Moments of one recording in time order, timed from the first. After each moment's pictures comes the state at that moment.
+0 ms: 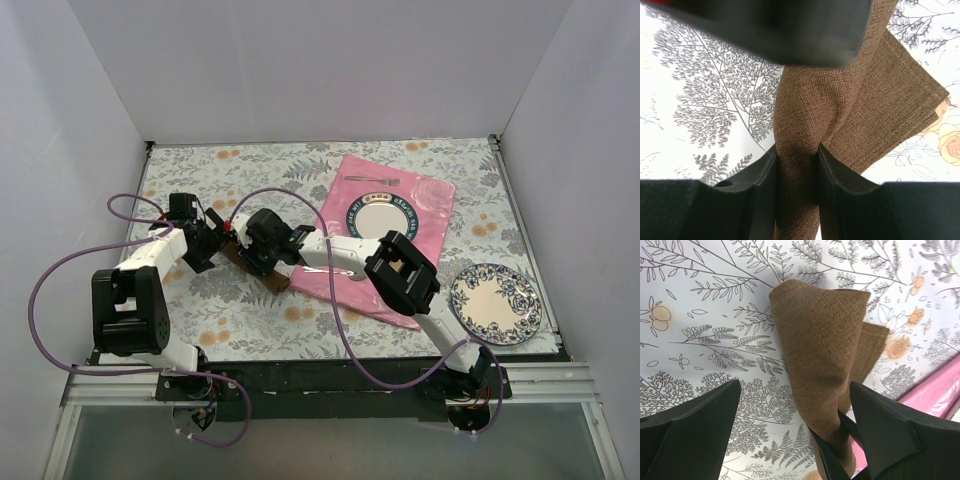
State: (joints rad) left arm 0.05 1.52 0.90 -0.45 0.10 -0.71; right arm 1.05 2.30 1.77 -0.23 -0.15 -0.03
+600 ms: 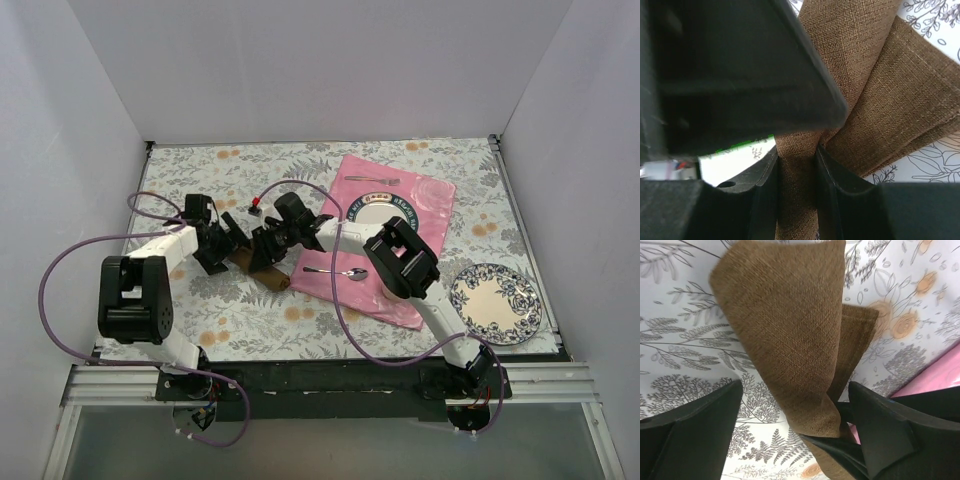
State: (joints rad) left arm -0.02 1.57 0.90 -0.44 0.16 -0.70; right arm 0.88 2.38 1.74 -0.02 -0.72 0.35
